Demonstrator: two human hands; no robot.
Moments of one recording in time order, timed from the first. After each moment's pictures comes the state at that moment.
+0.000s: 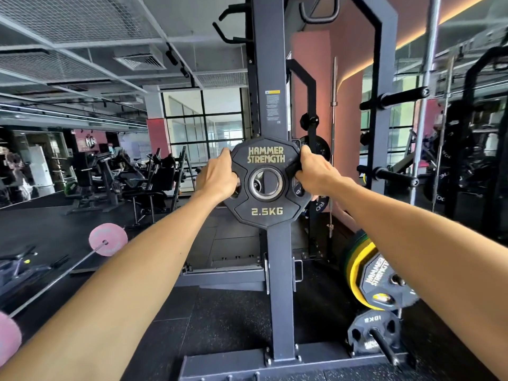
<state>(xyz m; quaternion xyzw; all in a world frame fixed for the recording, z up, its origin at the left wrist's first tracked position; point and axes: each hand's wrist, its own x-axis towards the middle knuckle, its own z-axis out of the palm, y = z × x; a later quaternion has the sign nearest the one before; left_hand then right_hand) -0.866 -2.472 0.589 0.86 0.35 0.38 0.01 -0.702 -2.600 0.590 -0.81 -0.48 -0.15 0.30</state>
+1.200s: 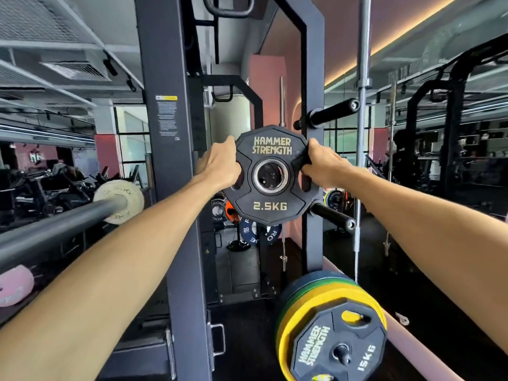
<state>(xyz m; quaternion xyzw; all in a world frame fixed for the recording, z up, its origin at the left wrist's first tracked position) -0.418 -2.485 0.630 0.87 0.26 0.41 -0.01 -0.259 -2.636 0.628 -0.84 -0.43 -0.21 0.27</state>
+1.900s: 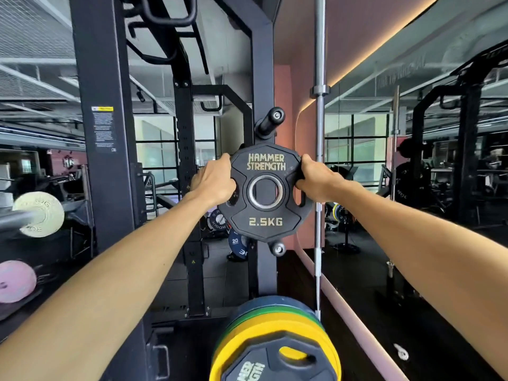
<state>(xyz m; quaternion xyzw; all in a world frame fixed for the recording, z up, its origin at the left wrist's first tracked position) -0.206 -2.608 0.628 0.86 0.30 0.40 -0.02 -0.040 -2.758 0.633 -0.81 -0.49 -0.18 0.25</state>
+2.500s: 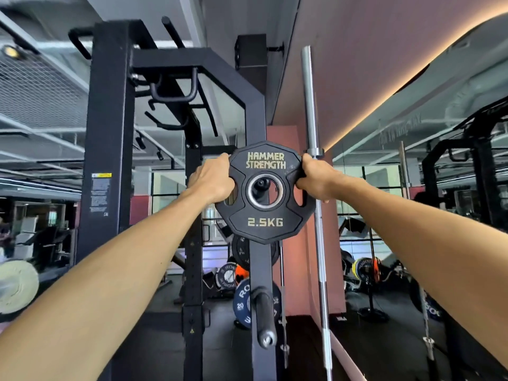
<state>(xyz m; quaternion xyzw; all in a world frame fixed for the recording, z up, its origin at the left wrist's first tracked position) -0.154 -2.614 0.762 0.82 0.30 0.47 -0.06 0.027 -2.754 0.769 -0.76 -0.52 -0.25 0.30</state>
